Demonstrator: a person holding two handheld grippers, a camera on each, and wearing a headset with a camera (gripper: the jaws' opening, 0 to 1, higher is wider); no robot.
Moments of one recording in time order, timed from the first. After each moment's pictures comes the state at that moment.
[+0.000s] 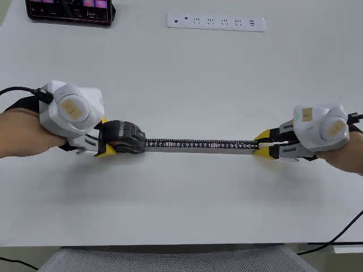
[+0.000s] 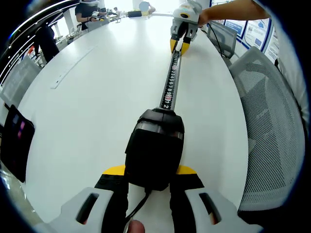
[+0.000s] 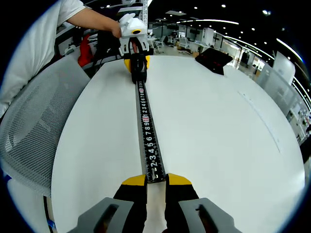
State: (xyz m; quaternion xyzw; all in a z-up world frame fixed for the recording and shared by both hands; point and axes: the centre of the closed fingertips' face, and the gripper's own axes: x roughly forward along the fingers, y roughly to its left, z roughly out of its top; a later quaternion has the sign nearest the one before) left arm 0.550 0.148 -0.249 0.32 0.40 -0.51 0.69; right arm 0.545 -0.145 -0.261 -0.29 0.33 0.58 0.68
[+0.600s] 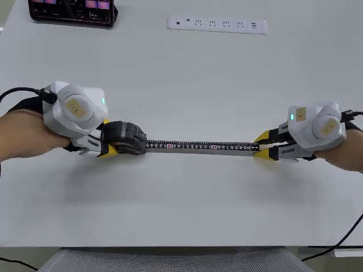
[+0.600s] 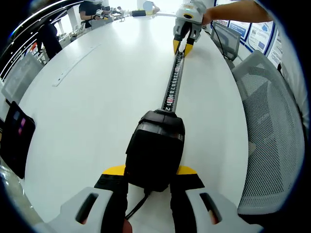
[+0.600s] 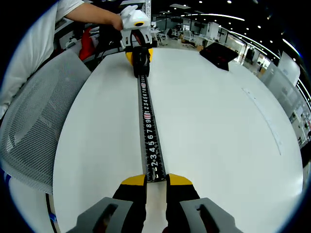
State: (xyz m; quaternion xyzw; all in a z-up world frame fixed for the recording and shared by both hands) left arm 0.551 0.146 -0.248 0.31 0.41 -0.50 0.70; right arm 0.545 -0.145 -0.263 -0.32 0.35 0.58 0.66
